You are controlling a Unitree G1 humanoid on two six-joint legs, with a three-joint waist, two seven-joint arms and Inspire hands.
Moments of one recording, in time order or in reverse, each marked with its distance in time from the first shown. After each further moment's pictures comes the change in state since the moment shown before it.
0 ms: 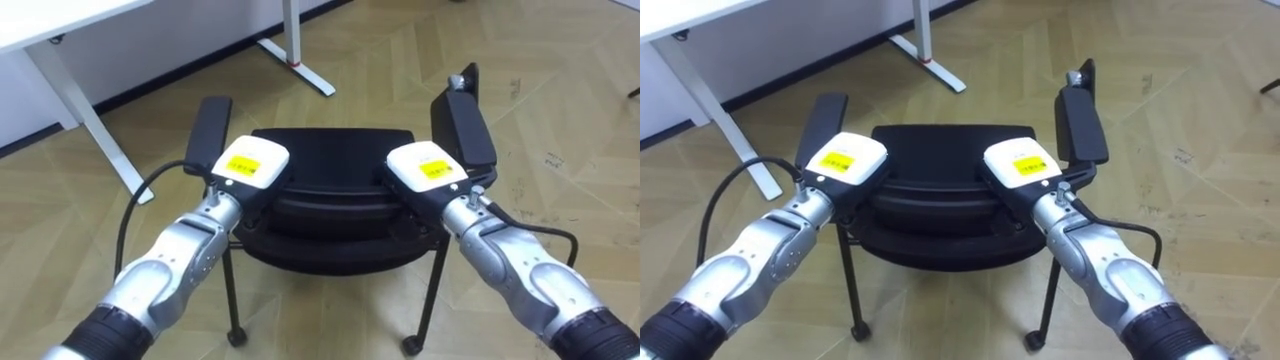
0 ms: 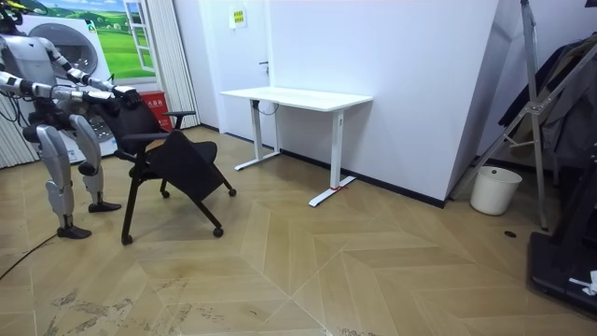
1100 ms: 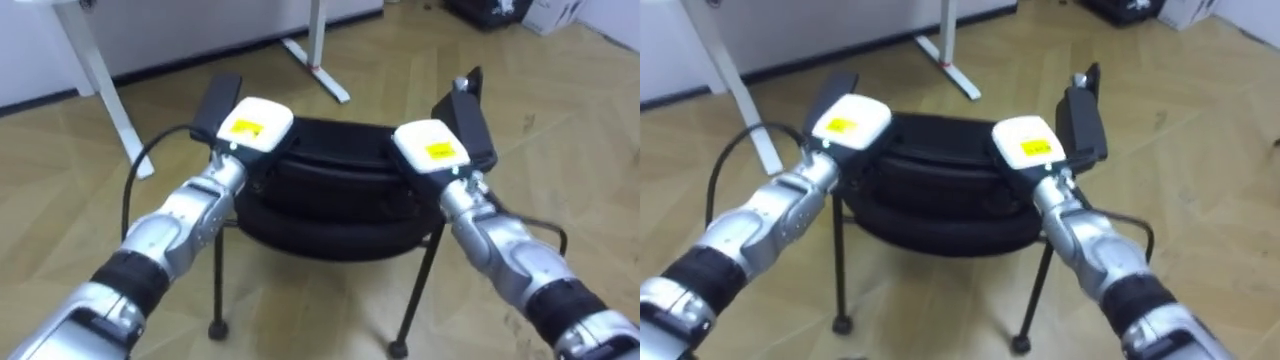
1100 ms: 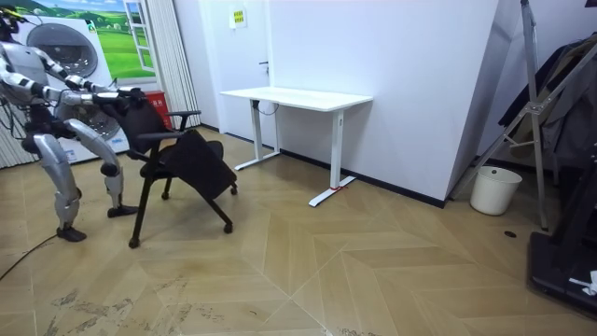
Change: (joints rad) left arm -0.283 -0.071 0.017 0.385 -0.019 -0.140 0.199; right arm -0.184 0.110 -0.031 0.370 -0.011 -0.049 -0.256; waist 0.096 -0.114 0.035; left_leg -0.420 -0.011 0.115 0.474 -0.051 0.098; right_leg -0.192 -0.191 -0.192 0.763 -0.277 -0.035
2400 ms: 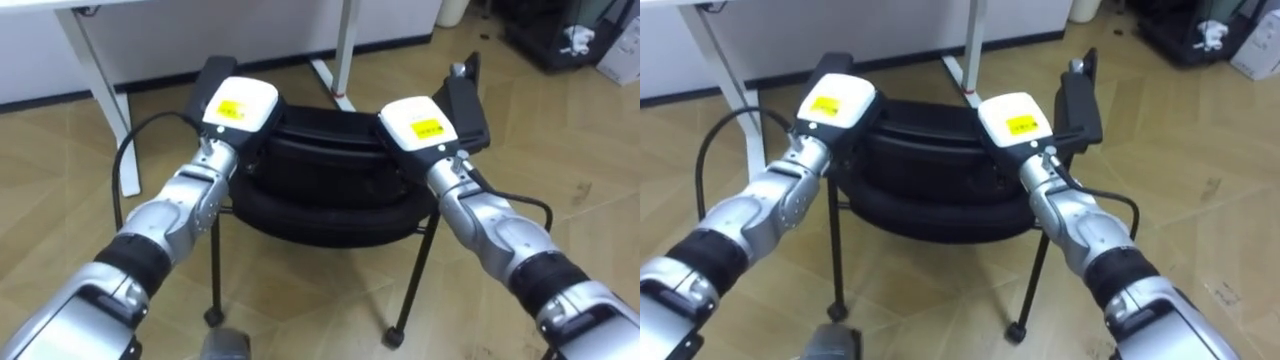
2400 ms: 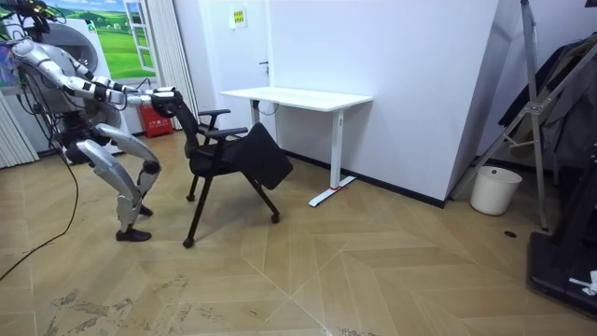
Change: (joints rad) left arm -0.024 -0.022 -0.028 0.105 -0.085 0.059 0.116; right arm -0.089 0.046 0.022 0.072 -0.060 0.006 -0.019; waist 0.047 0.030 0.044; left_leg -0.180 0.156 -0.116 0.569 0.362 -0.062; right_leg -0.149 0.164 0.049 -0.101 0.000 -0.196
